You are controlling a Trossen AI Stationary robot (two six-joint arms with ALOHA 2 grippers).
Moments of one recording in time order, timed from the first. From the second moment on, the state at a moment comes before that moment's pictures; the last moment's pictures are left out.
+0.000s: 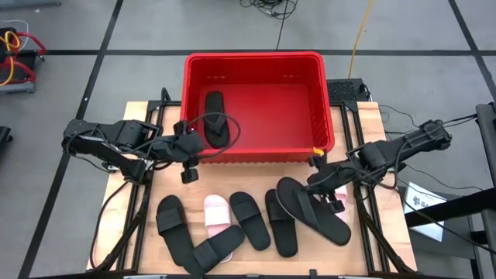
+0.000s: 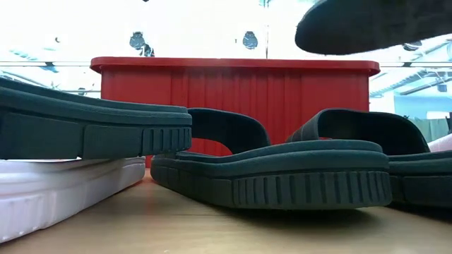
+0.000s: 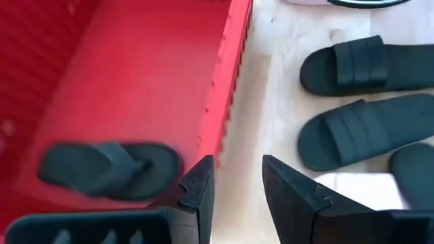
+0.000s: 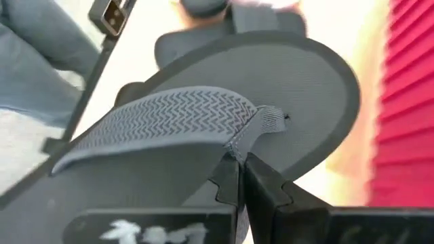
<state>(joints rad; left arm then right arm) -0.21 1.28 1.53 -1.17 -0.37 -0.23 0.38 1.16 1.18 -0.96 0.01 0.08</state>
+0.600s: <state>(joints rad) -0.21 1.31 1.53 -0.72 -0.41 0.65 0.18 1.16 1.31 -0.73 0.20 -0.48</state>
